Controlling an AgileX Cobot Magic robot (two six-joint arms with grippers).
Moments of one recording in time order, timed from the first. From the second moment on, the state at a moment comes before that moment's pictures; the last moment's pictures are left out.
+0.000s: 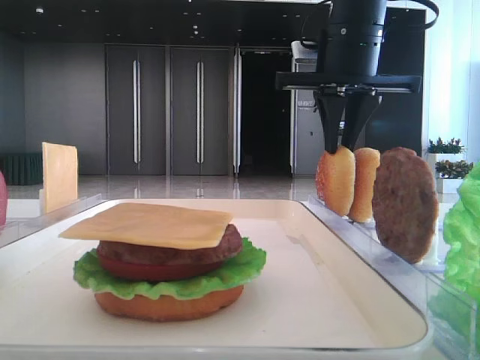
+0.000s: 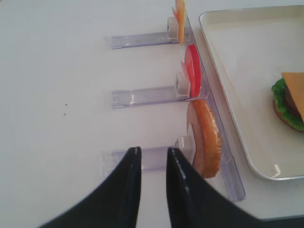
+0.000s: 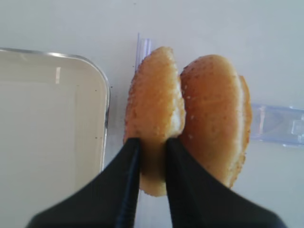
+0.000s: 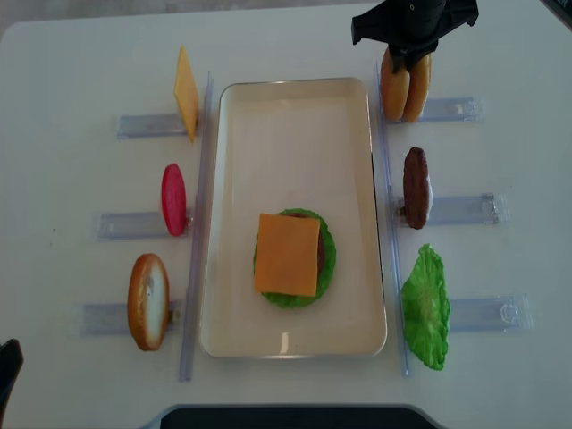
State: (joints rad) left arm 0.10 -0.02 -0.48 -0.11 1.11 0.16; right arm 0.40 2.14 -1.88 -0.02 1.16 0.25
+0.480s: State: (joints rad) left arm 0.10 -0.02 -0.48 -0.11 1.11 0.16; right arm 0.44 2.11 -1.88 -0.01 1.20 0.25
